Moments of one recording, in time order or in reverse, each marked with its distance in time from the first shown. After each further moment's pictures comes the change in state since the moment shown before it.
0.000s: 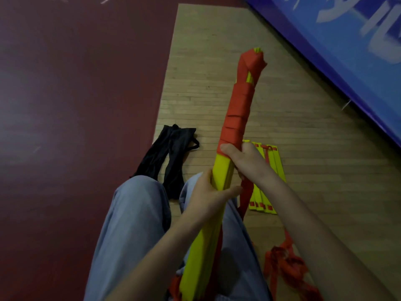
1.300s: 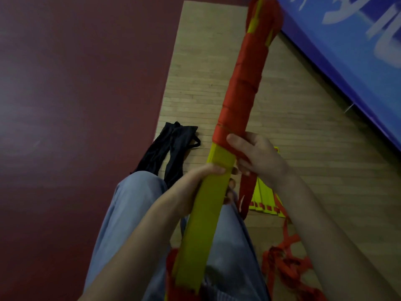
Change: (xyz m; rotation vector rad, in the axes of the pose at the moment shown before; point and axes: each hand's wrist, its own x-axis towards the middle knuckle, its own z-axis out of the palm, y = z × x) left_hand 0.000 0.012 -0.038 -0.525 -0.528 -0.156; right_hand -0.016 -0.015 -0.014 0.362 -0.205 -0.101
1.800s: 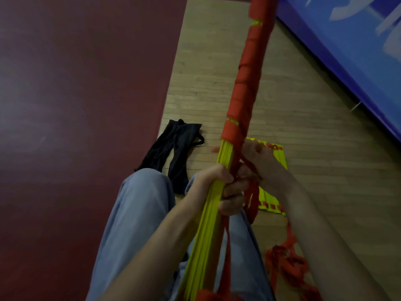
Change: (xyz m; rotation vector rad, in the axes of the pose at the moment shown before) left_hand -0.001 -0.006 0.016 -0.313 -0.263 0.065; right_hand -0.004 0.021 0.000 0.211 -0.125 0.021
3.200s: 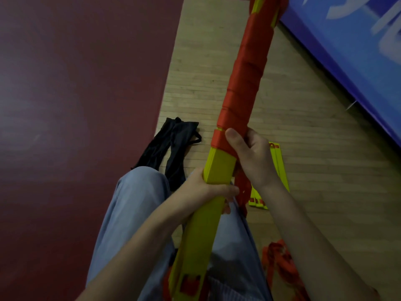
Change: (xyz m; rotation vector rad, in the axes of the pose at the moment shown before) left_hand -0.017 0.002 0.001 0.764 0.481 0.060; right_hand 0.002 -0.008 0.030 -0.239 0.368 -0.225
